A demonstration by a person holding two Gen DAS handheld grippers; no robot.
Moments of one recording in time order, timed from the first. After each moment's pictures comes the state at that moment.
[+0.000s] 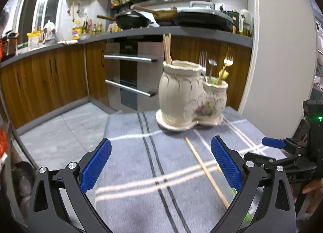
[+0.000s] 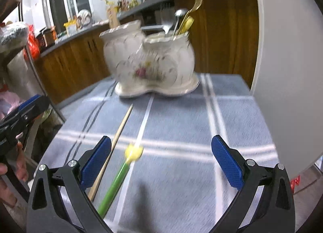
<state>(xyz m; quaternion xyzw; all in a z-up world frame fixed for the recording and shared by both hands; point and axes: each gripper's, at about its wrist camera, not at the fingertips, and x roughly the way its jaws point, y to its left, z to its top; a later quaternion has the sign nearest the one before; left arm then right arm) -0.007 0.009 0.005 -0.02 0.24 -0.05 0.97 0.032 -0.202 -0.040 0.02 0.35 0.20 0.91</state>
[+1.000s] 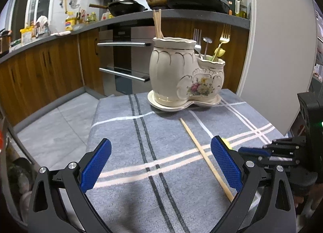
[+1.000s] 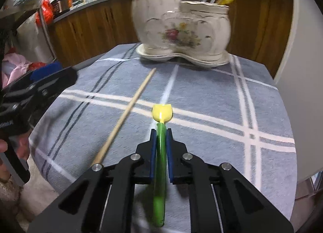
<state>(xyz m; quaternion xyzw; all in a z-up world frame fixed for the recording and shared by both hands) 0.005 -0.007 -0.021 -0.01 0.28 -0.06 0.96 0.037 -0.182 -0.060 -0.05 0.39 0.24 0.89</state>
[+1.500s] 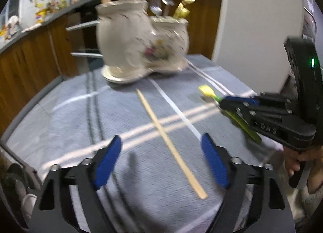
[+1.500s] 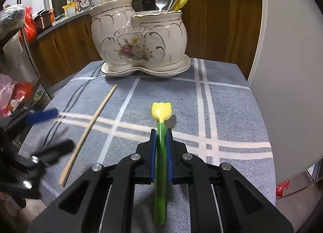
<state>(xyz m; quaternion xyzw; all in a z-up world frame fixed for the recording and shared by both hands) 0.016 -0.064 -0.051 0.04 0.37 -0.14 0.92 0.051 -0.217 -0.054 -0.02 0.38 0.19 0.91</state>
